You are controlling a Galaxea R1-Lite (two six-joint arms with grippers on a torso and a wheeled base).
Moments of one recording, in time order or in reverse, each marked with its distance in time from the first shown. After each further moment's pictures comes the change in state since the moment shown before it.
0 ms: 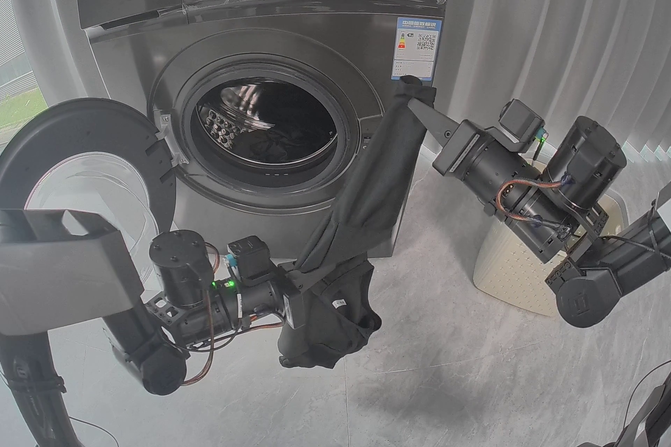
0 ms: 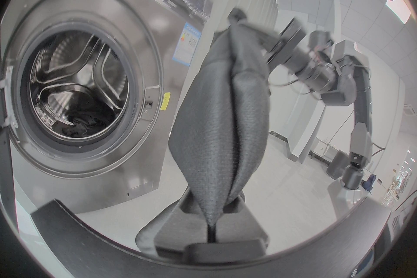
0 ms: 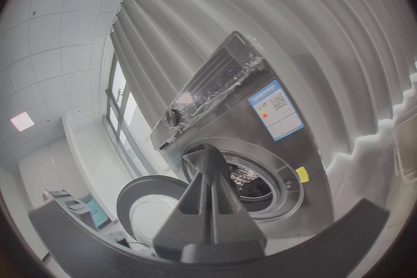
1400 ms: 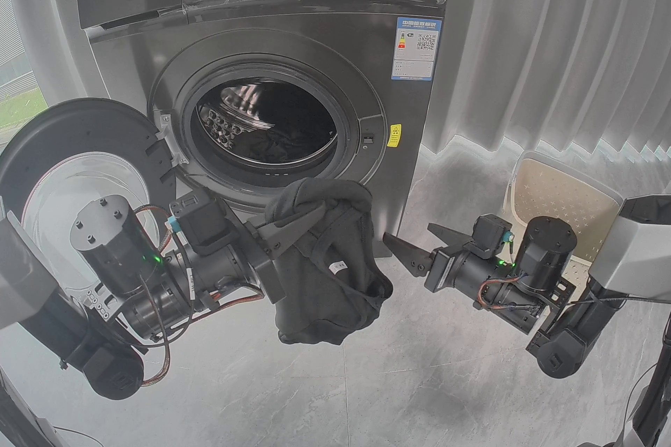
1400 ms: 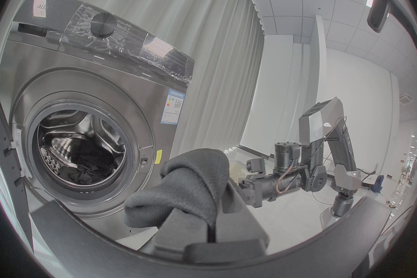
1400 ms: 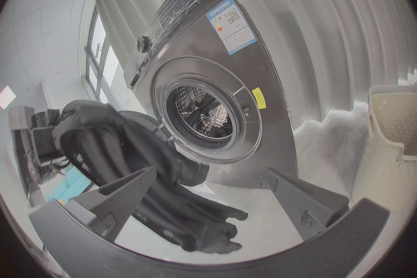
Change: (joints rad) left arm -0.053 -0.304 0.061 0.003 0.056 -0.026; right arm -0.043 0.212 0.295 -0.161 0.032 -0.114
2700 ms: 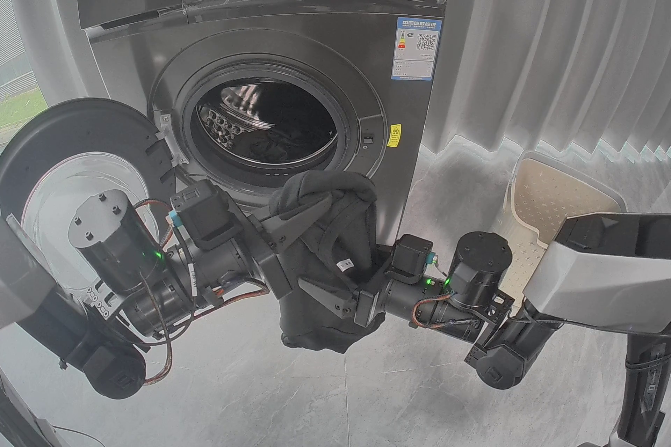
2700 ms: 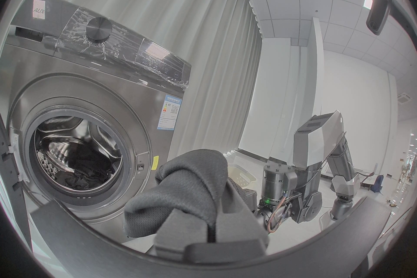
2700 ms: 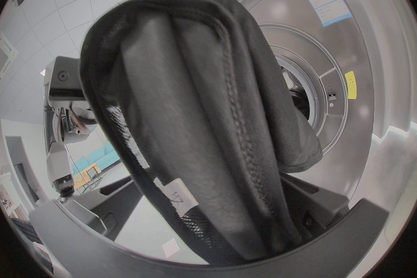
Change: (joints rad) left arm -0.018 -0.006 -0.026 0.000 0.004 -0.003; right arm 0.138 0.178 -0.225 0.000 0.236 -0.143
